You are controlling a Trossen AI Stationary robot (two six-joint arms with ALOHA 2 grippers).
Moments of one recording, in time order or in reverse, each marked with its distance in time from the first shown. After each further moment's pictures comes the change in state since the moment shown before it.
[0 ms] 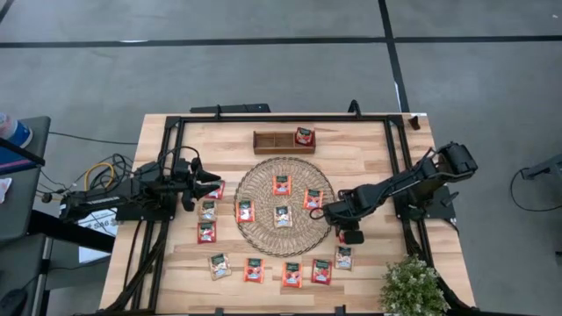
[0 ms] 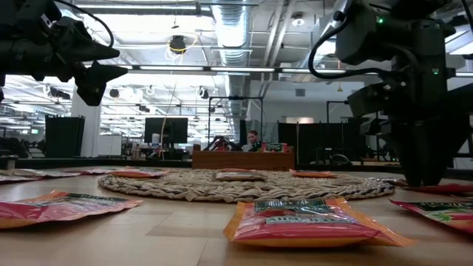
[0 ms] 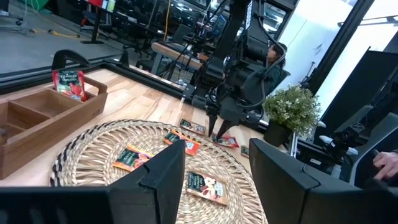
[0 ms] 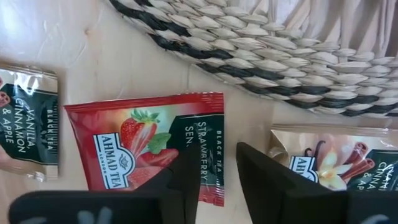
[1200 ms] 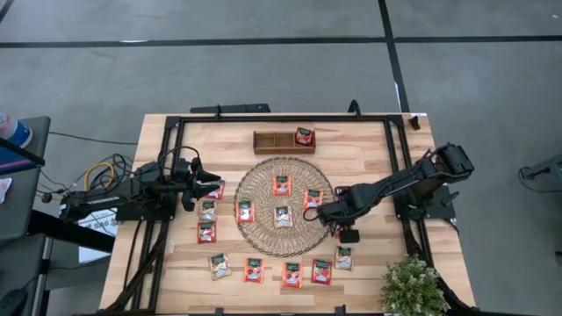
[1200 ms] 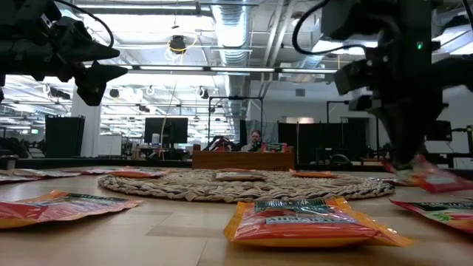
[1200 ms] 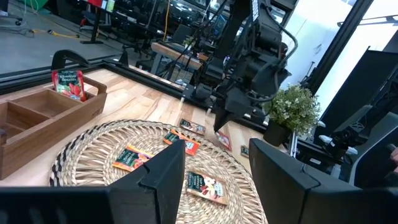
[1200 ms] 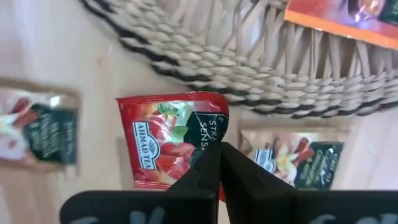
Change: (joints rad) left arm 0.000 0.000 0.000 -0.003 0.002 0.000; right arm 0.025 0.008 0.212 -0.233 0.068 0.027
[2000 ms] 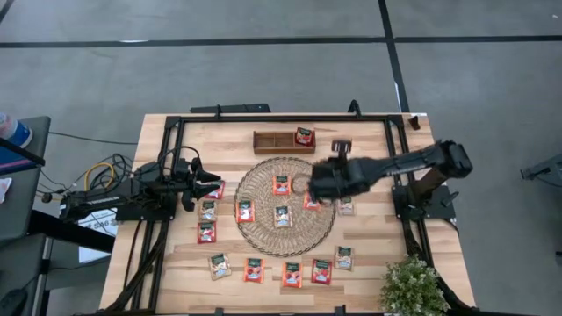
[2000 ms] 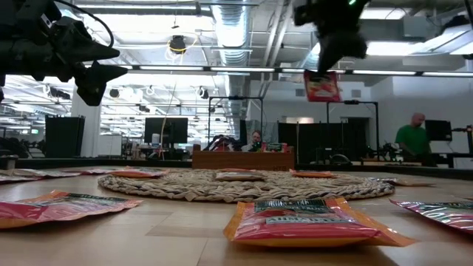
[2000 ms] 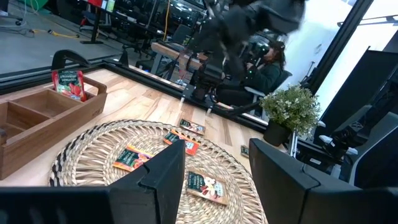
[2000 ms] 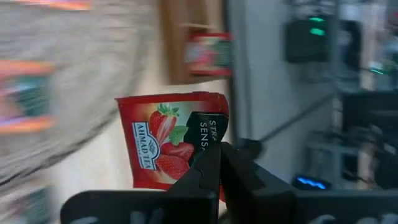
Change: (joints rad) left arm 0.000 0.000 0.000 0.000 0.000 0.000; right arm -0.160 -0.003 0.425 -0.374 0.803 -0.068
